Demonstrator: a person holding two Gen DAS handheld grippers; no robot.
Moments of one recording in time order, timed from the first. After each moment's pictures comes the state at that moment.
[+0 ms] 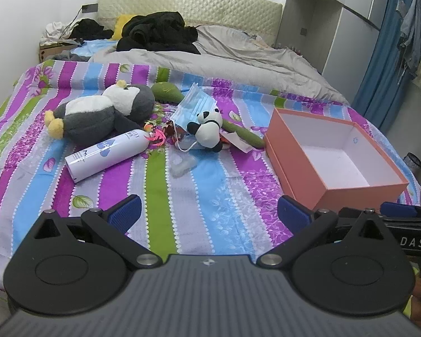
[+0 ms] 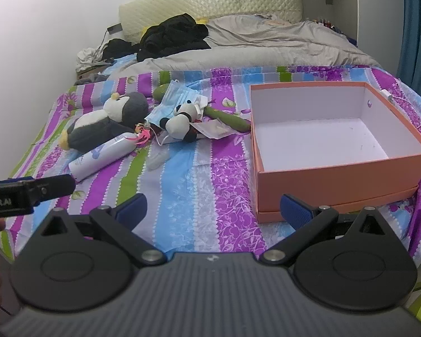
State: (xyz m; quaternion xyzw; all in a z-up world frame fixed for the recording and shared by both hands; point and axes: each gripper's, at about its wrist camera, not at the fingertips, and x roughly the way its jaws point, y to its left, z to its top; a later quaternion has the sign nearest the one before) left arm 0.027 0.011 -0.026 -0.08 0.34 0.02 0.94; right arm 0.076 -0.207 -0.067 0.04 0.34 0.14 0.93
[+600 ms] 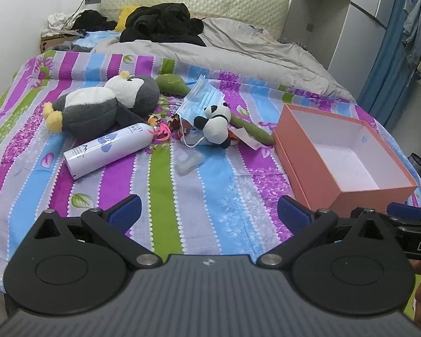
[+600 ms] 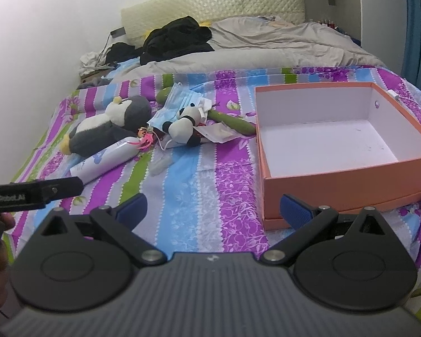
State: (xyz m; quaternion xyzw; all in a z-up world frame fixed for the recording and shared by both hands) left arm 0.053 0.025 -0.038 -0.09 0.35 0.02 0.93; right arm 0.088 -0.204 -0.075 0.05 0.33 0.15 0.93
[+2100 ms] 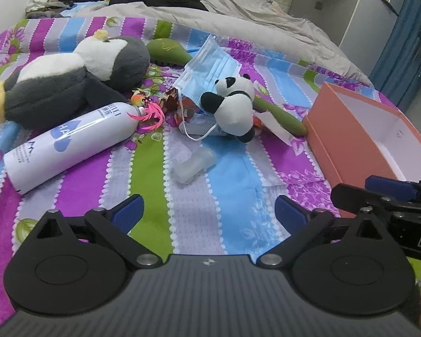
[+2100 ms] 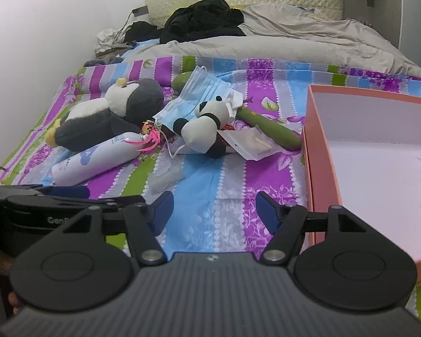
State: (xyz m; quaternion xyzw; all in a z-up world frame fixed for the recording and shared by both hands) left arm 0.206 0.058 -0.150 -0.10 0.39 0.01 0.91; right arm 0.206 -0.136 -0.128 0.01 0.34 0.20 0.92
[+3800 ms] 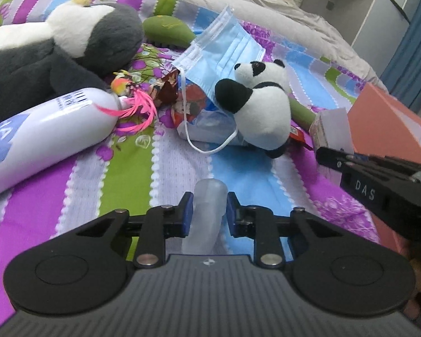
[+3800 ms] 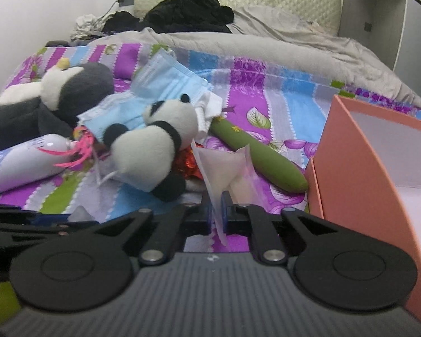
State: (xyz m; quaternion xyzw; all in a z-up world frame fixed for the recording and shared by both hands) left arm 0.291 0.074 -0.217 -0.13 0.40 0.01 0.91; right arm 0.324 -0.090 -0.202 -0.07 0.31 0.15 0.94
